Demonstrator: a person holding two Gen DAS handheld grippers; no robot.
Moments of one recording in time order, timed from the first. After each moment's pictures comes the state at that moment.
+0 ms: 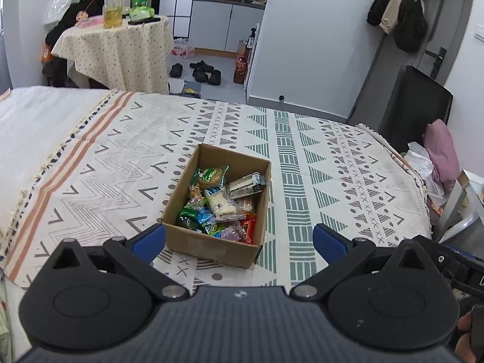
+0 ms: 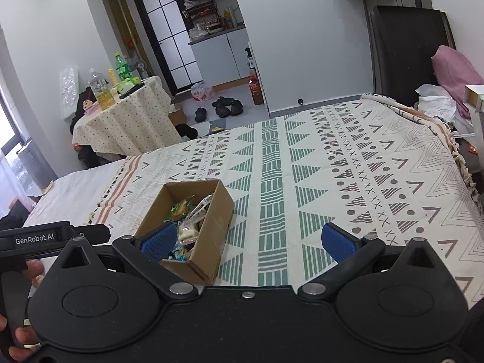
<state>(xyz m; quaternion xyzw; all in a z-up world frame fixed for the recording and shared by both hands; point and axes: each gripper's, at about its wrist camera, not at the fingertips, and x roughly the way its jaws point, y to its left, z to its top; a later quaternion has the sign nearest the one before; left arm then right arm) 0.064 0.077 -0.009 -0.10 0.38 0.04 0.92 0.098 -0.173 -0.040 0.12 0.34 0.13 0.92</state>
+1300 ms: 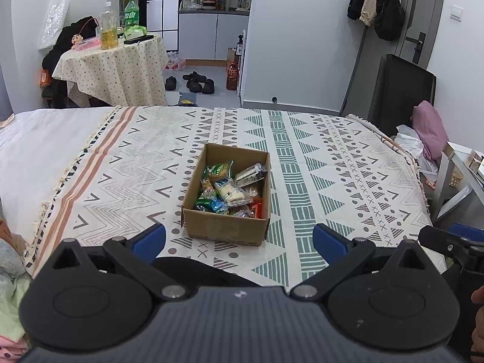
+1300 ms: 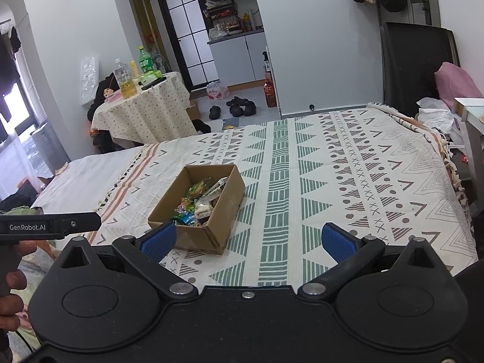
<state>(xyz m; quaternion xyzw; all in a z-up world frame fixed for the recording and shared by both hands) -0.001 0.080 0.015 -0.05 0.37 0.02 0.93 0.030 -0.179 -0.020 0.09 0.33 0.16 0.93</state>
